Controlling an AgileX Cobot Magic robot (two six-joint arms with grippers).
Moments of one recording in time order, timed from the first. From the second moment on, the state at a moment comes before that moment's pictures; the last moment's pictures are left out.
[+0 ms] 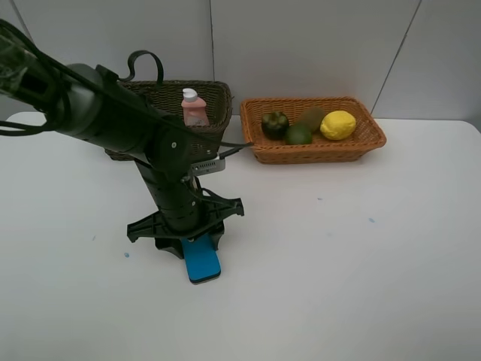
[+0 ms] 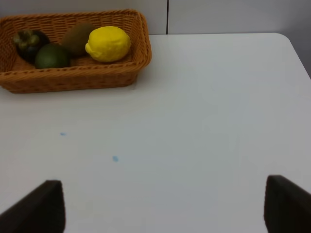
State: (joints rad) left arm -0.73 2.00 -1.04 -0.12 0.57 -0.90; right arm -0.02 0.00 -0.53 -0.09 1.07 0.00
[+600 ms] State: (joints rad) left arm -0.70 1.88 -1.06 -0.12 0.62 -0.90; right arm -0.02 0.00 -0.53 -0.09 1.07 0.00
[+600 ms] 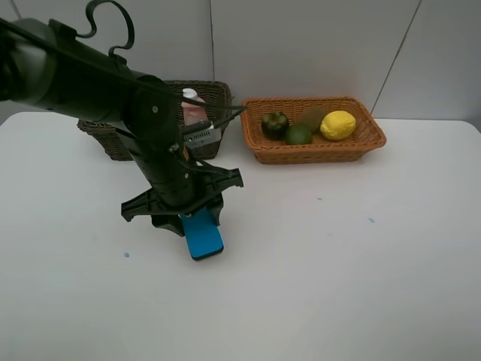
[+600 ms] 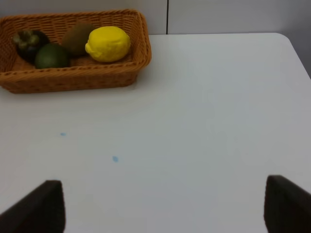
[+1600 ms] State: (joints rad) left arm -0.47 1.82 -1.55 0.30 0.86 -0.48; right arm -0.02 0.00 -0.53 -0.09 1.07 0.00
